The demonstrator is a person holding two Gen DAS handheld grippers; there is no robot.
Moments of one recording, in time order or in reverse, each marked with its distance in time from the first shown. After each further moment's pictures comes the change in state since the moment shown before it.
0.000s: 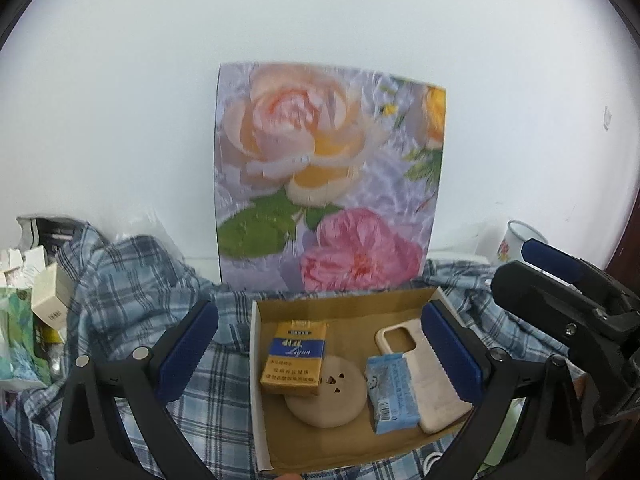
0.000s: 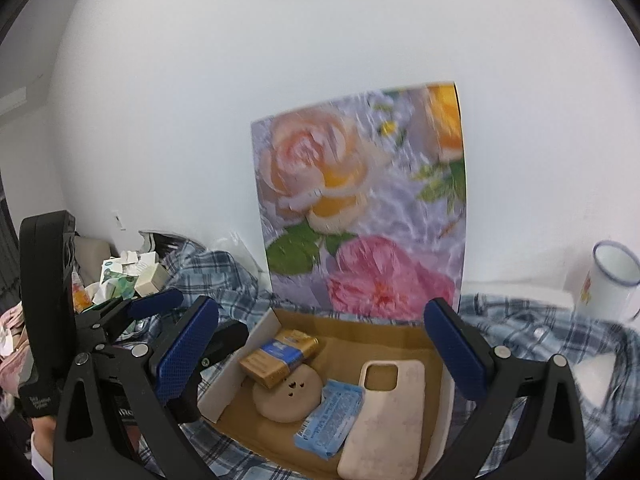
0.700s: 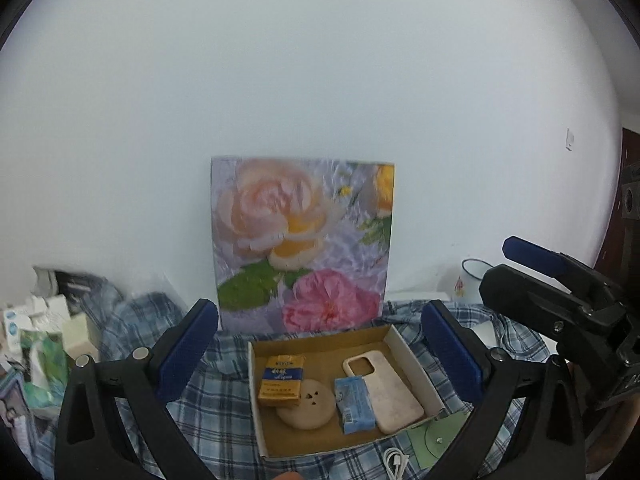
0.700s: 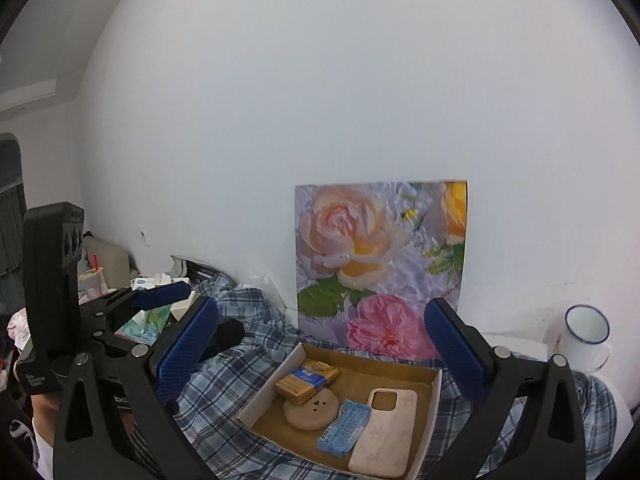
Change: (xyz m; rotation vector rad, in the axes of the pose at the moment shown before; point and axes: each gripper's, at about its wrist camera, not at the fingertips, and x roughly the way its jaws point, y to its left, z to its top) left arm -0.101 -0.023 0.035 0.057 -0.152 -0.054; right arm -0.087 0.035 0.040 -0.092 -0.124 0.038
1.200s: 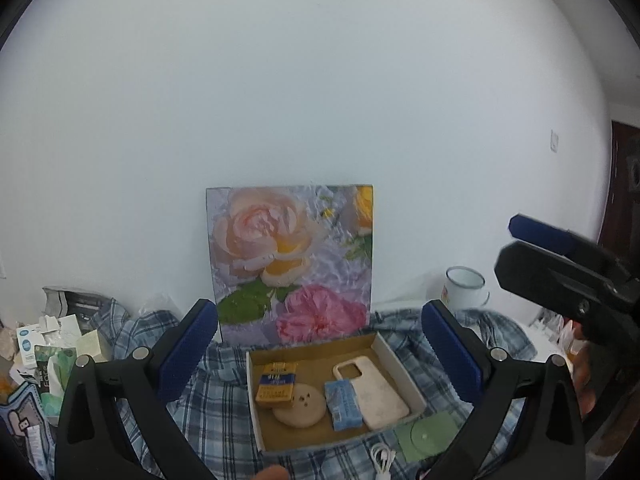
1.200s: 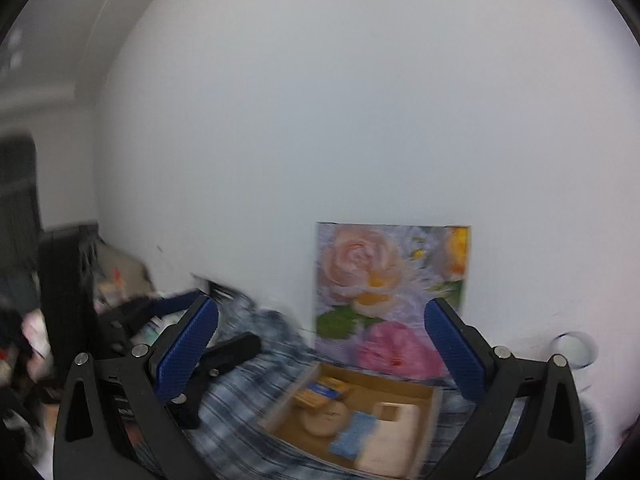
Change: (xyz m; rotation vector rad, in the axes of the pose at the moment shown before) left arm -0.037 -0.020 0.006 0.049 -0.034 -0.019; right arm -0.052 0.021 0.022 -0.064 -0.067 0.002
